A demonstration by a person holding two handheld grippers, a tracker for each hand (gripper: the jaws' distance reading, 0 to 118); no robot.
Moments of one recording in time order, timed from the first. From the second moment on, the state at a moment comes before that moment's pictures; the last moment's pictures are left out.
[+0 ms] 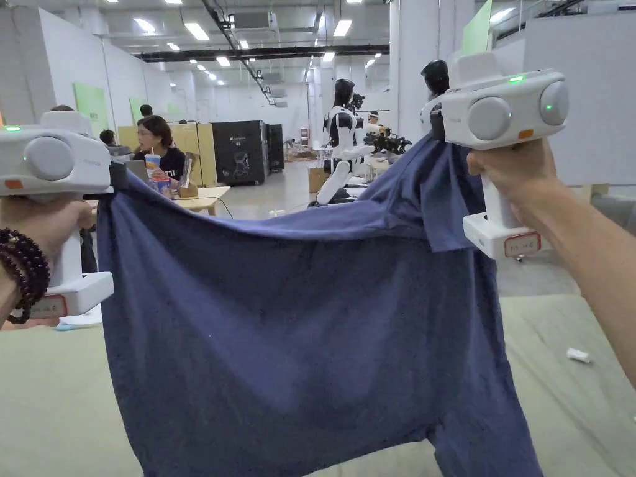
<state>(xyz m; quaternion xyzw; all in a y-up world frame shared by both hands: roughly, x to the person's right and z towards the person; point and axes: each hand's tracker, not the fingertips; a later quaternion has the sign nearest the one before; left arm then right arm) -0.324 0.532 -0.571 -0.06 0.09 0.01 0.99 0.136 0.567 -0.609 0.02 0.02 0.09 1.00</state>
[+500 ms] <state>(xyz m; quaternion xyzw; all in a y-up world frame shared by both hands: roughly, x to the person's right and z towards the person) -0.325 0.539 -0.629 -0.02 0.11 -0.02 0.99 0.121 0.563 -0.671 0.03 -0.03 0.11 0.99</state>
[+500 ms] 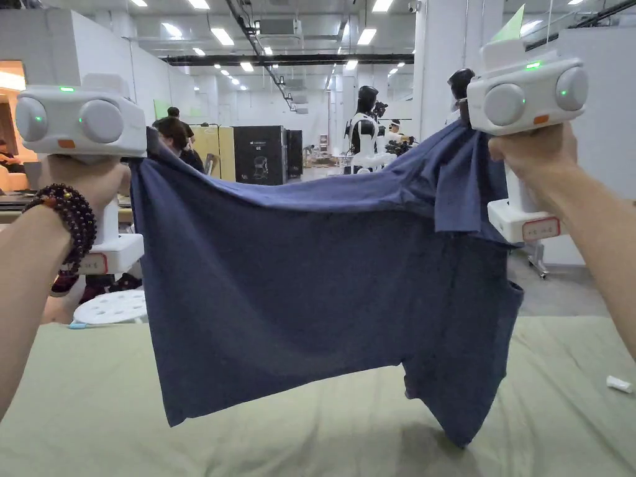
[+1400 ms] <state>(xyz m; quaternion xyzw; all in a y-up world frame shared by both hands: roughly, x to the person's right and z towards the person) -0.301 0.397 -0.552 -0.13 0.07 0.01 0.99 0.144 0.429 -0.610 -0.10 -0.02 0.06 0.99</state>
